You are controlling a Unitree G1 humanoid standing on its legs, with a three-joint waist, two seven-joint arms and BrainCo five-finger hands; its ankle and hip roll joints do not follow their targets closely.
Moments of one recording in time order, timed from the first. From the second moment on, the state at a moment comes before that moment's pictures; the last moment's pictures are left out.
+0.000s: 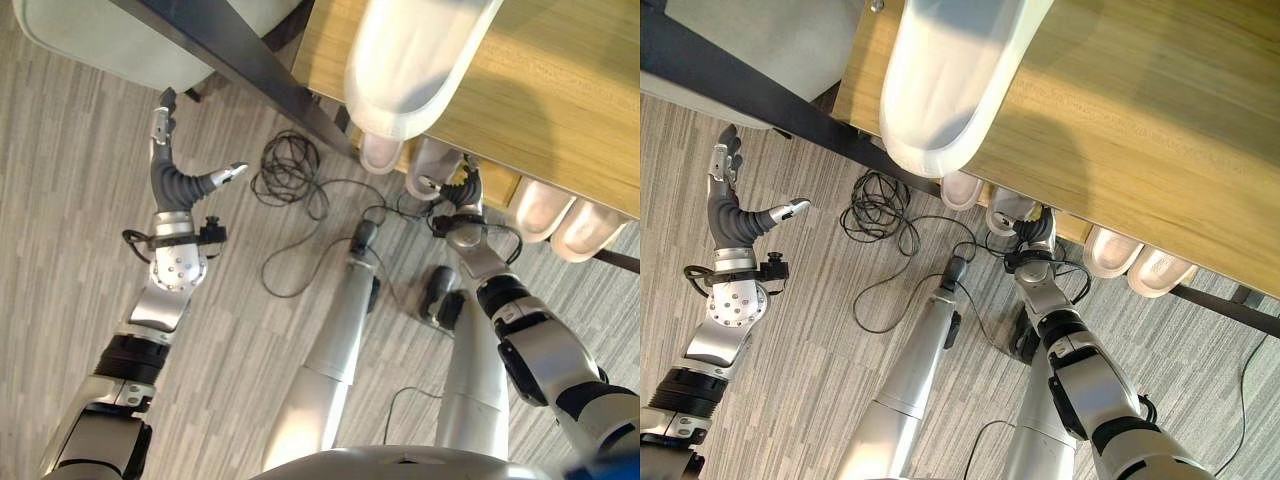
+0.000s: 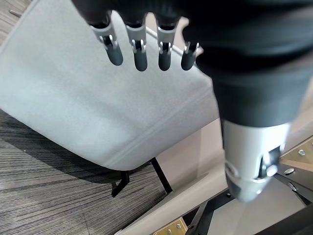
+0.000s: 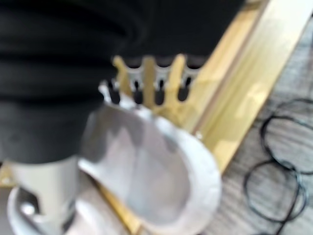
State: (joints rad) left arm -0.31 0.65 -0.12 0.15 -0.10 -0.40 0.55; right arm -0.79 -0.24 0.28 0.96 0.17 -0.18 -0.53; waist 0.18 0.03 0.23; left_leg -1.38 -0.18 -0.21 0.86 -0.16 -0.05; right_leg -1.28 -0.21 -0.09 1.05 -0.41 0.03
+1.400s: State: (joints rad) left arm -0.32 0.64 -0.12 0.25 -0.14 -0.38 0.54; right arm -0.64 -0.25 0.26 0.98 0.08 -0.14 -0.49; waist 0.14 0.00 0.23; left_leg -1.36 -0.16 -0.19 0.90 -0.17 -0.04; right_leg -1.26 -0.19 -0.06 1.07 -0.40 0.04
